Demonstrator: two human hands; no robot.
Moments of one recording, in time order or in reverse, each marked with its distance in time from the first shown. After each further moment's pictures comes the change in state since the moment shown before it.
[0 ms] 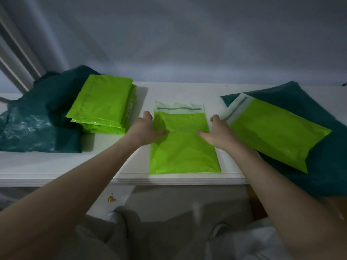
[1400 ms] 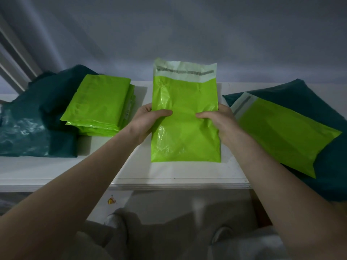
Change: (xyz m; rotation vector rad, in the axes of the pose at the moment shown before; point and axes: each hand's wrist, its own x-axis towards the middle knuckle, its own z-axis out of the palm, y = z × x) left_hand 0.013 0.020 -0.008 -1.119 -0.121 0.006; right_hand 0.023 -0.020 -0.015 1.082 0.034 0.125
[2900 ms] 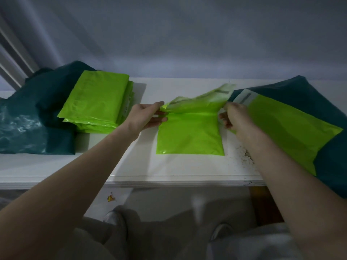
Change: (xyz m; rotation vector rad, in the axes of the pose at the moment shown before) left_hand 0.006 -0.002 -0.006 0.105 0.088 -0.061; right_hand 0.014 0.000 -0.031 -0.172 0.196 0.069
